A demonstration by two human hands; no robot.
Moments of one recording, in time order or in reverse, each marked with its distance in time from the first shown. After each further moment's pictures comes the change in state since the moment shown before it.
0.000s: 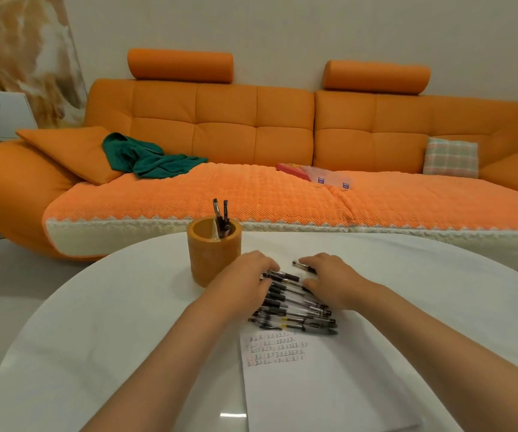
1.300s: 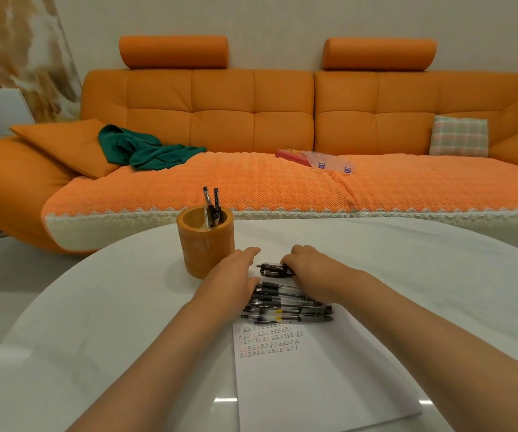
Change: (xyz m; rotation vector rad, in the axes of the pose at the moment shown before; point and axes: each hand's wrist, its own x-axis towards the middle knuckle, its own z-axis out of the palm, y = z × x) left_hand -0.002 -0.011 0.024 0.071 0.039 -0.182; right_hand 0.014 -0.009 0.020 -0.225 -0.051 -0.251
